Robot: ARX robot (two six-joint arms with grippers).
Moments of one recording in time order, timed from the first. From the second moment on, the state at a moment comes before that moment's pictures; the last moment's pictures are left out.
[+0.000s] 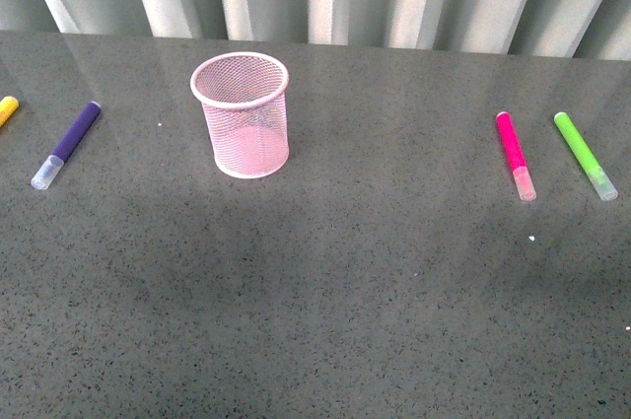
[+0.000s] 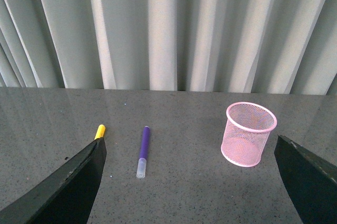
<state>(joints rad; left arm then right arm) 0.00 0.00 0.01 0.00 0.00 0.00 0.00 0.00 0.02 0.00 0.00 0.00</state>
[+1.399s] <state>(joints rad) -0.03 0.48 0.19 0.05 -0.26 -0.21 0.00 0.00 0.02 0.00 0.00 0.00</state>
